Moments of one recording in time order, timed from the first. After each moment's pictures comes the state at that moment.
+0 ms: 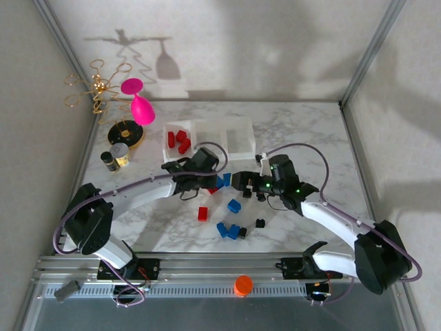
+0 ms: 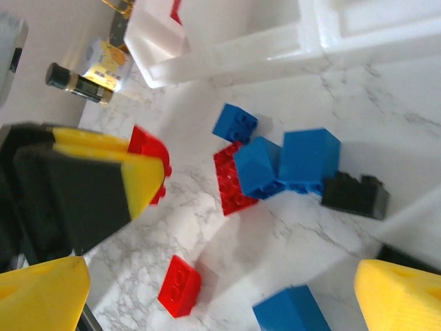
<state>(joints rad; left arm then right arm) -0.73 1.56 1.09 -0.52 -0.19 -0.61 0.59 1.20 0.63 -0.02 -0.40 0.62</state>
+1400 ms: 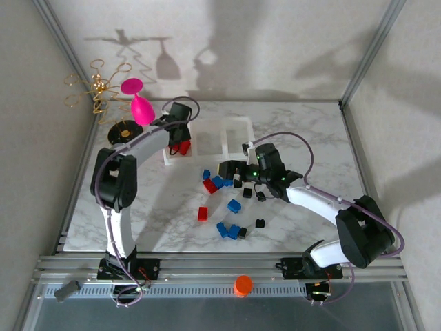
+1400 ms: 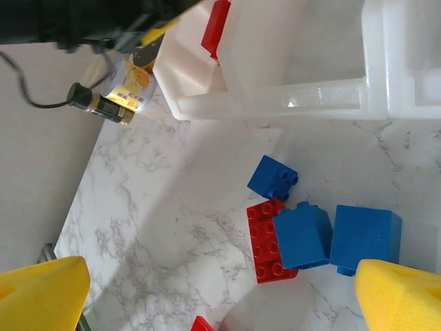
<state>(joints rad) -0.33 1.96 1.52 -0.51 -0.32 -0.56 0.62 1.41 0.77 0.09 -0.39 0.63</state>
